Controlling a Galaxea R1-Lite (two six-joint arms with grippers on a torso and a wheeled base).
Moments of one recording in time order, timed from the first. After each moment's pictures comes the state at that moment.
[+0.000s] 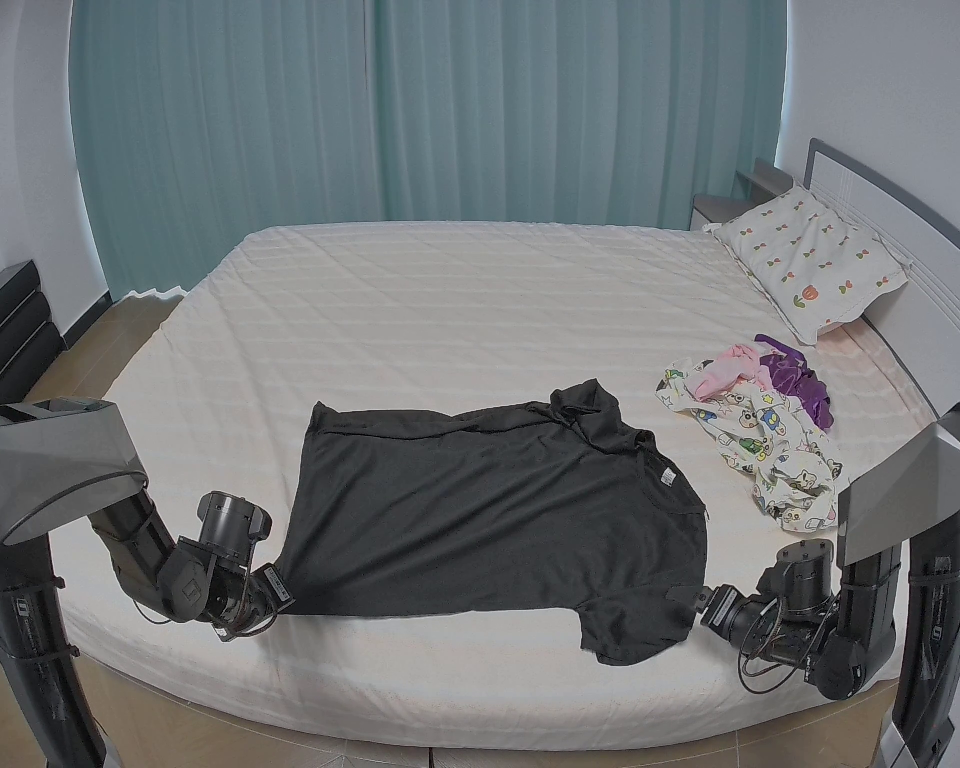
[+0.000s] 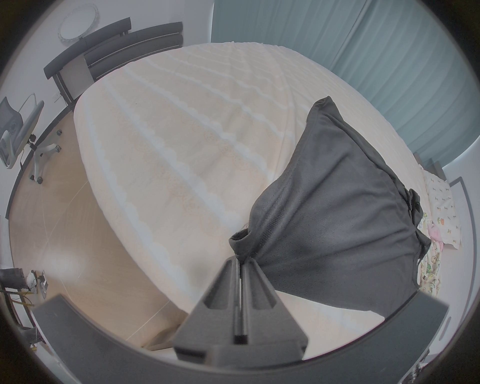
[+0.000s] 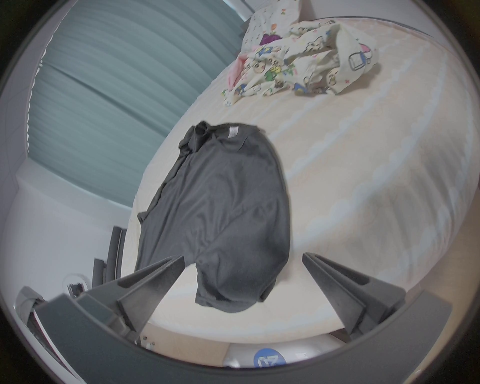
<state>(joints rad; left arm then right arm) -0.17 2.16 -0.62 -0.49 0.19 -0.82 0.28 2.33 -0.13 -1.55 0.06 0.87</state>
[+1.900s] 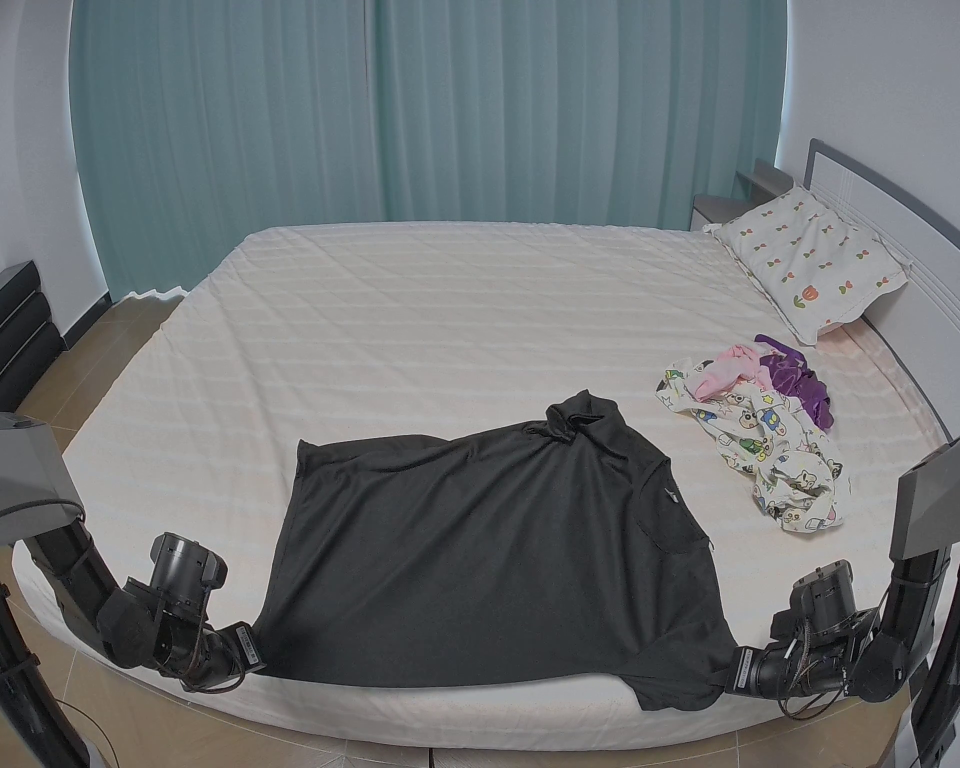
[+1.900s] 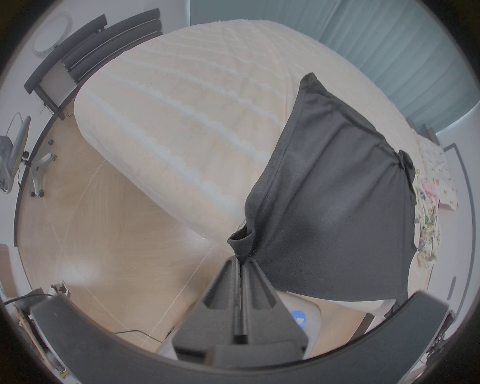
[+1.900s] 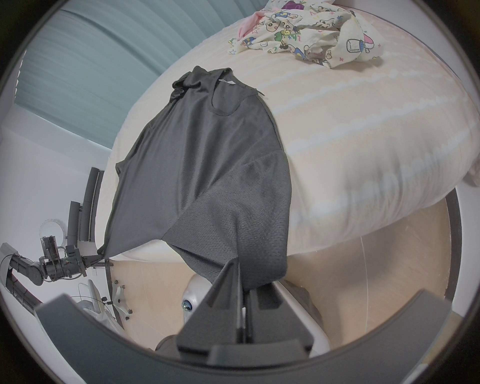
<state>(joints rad) -0.15 1.95 -0.32 -0.47 0.06 -0.68 0.28 2.11 -0.02 -1.12 0.16 0.61</state>
